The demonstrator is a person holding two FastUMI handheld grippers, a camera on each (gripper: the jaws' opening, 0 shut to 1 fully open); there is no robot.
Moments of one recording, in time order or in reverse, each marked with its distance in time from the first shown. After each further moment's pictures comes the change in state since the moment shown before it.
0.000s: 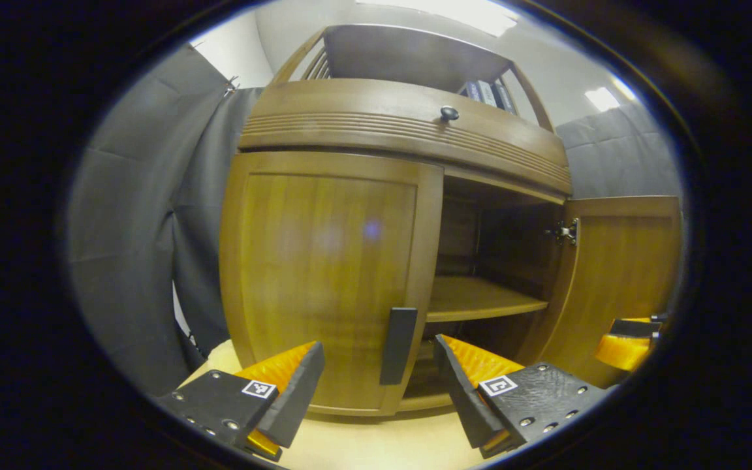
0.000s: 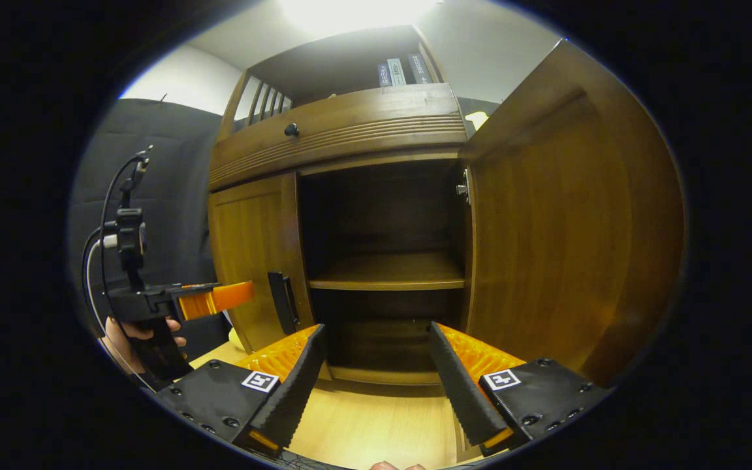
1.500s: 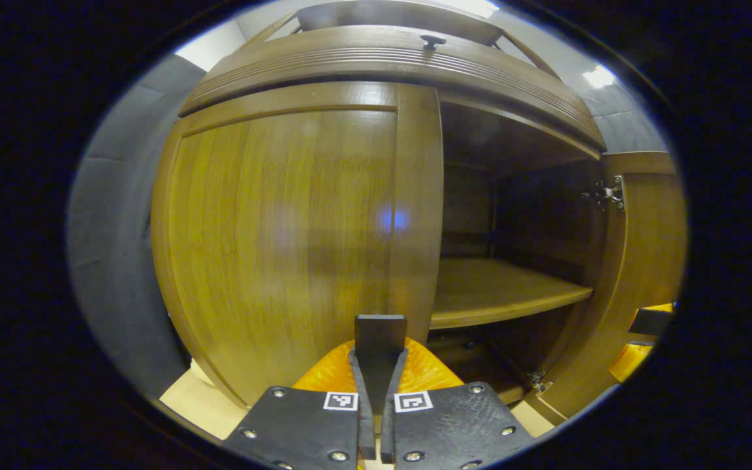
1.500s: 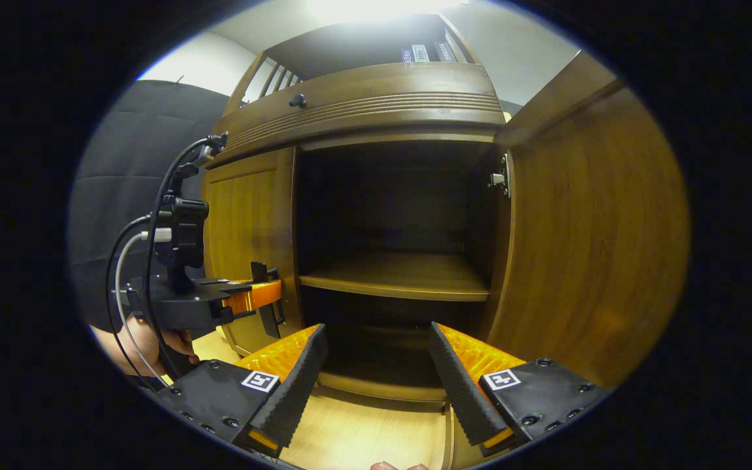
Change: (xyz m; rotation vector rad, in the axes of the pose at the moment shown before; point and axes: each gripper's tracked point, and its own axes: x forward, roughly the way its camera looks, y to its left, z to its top) left arm 0.089 -0.021 -0.038 0.045 0.065 0.040; right arm 0.058 0.003 -0.003 -0.075 0.006 0.043
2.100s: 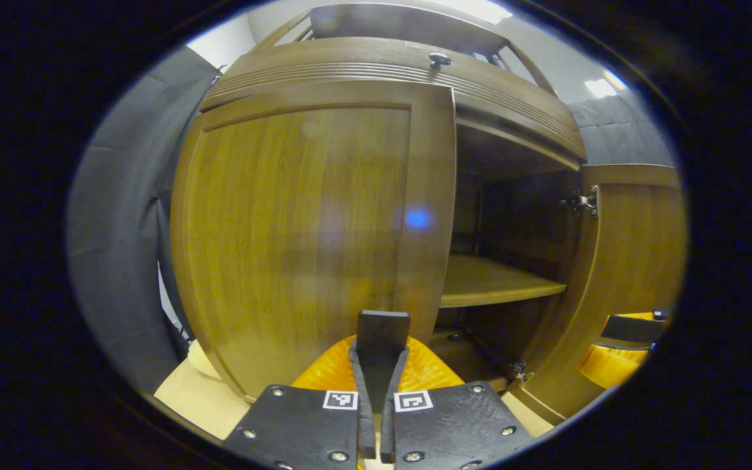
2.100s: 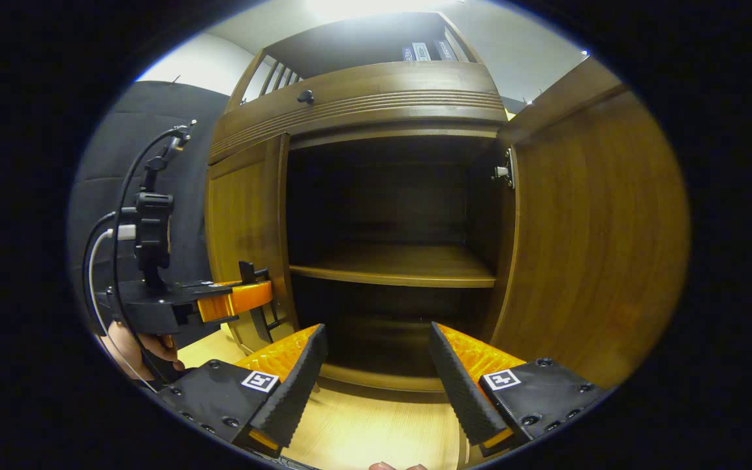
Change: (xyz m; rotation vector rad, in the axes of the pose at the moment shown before) left arm -0.050 0.007 -0.005 -0.028 0.007 -0.060; right arm -0.014 0.018 -0.011 0.016 0.025 -0.013
